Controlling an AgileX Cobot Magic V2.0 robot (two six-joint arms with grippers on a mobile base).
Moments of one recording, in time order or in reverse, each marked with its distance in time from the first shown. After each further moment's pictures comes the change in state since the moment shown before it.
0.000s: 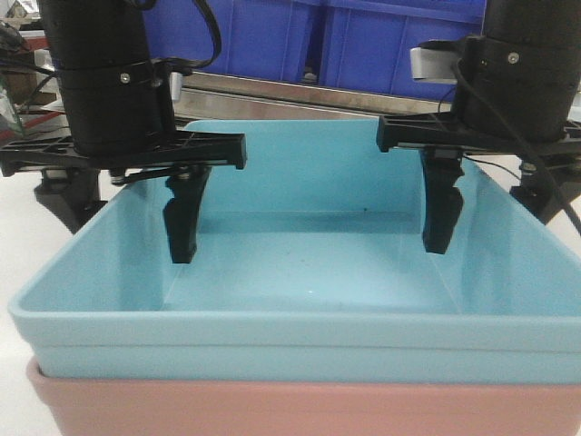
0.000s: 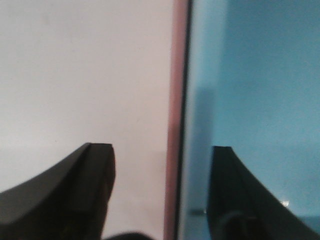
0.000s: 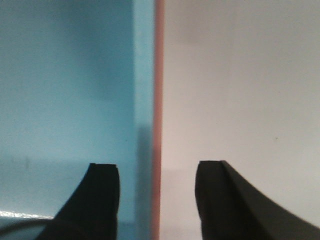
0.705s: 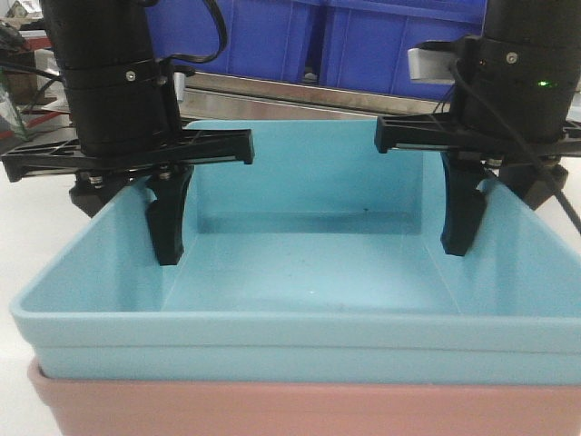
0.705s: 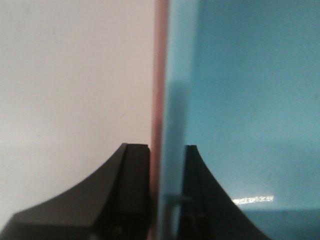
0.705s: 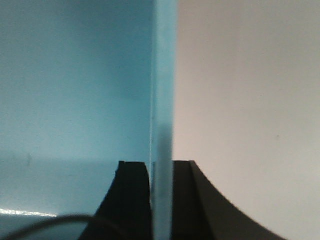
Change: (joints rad) left arm 0.000 0.000 0.000 -0.041 0.002 0.000; right arm 0.006 0.000 0.000 -0.003 0.009 0.000
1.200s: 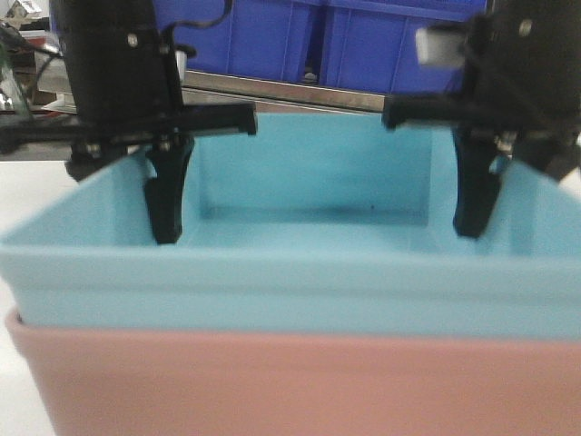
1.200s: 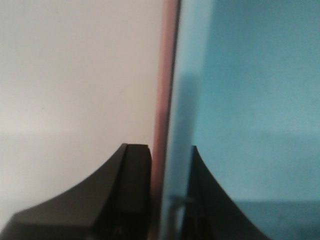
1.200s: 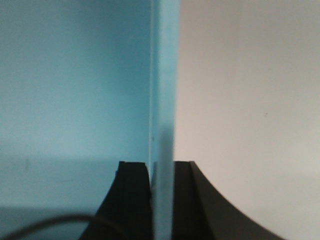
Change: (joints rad) left arm 0.000 -0.012 -0.097 -0.017 0.146 -0.036; right arm 0.000 -0.058 -0.046 0.000 0.106 0.019
